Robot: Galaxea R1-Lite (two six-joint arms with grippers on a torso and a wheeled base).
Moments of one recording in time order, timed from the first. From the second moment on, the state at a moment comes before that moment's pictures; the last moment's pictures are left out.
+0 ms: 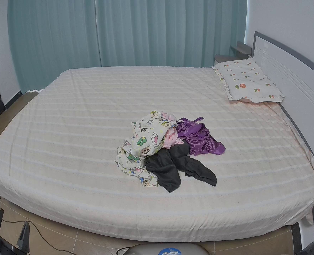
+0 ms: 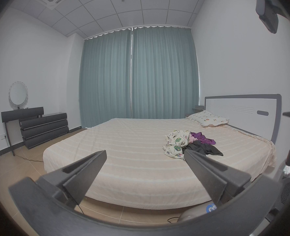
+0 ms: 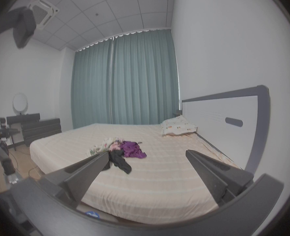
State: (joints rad) left arm 0.00 0.02 -0.02 0.00 0.02 0.00; right arm 0.01 0.11 -0.17 0.00 0.05 0.03
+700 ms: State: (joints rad) left arm 0.00 0.02 -0.02 0.00 0.02 0.01; right arm 0.12 1.03 -0.38 -0.34 0.11 0.22
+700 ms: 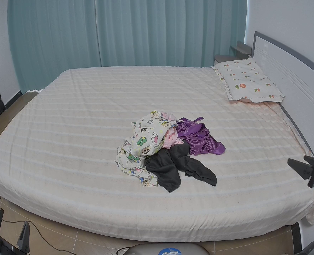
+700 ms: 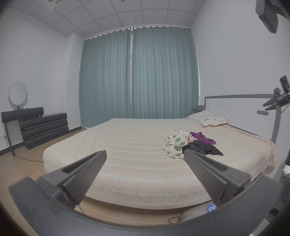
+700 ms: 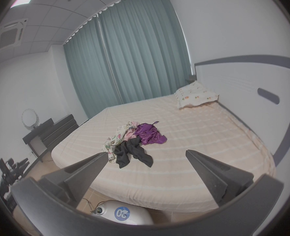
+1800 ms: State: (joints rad) left arm 0.00 0.02 -0.02 0.00 0.02 0.00; right arm 0.37 2.50 -1.15 -0.72 -0.03 0.43
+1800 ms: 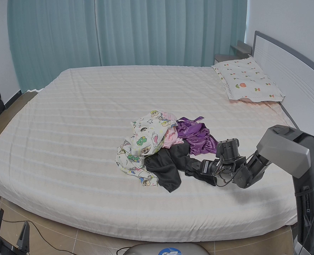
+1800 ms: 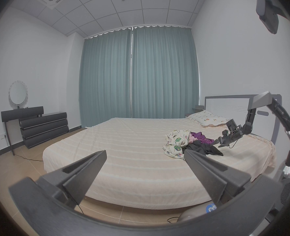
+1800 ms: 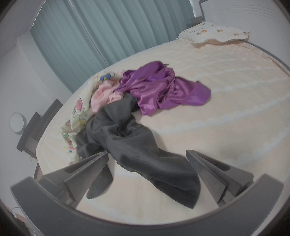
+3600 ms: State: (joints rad) left arm 0.00 0.02 -0.05 -0.03 0.00 -0.05; right arm 0.34 2.47 -0.94 -0.97 0.02 0.68
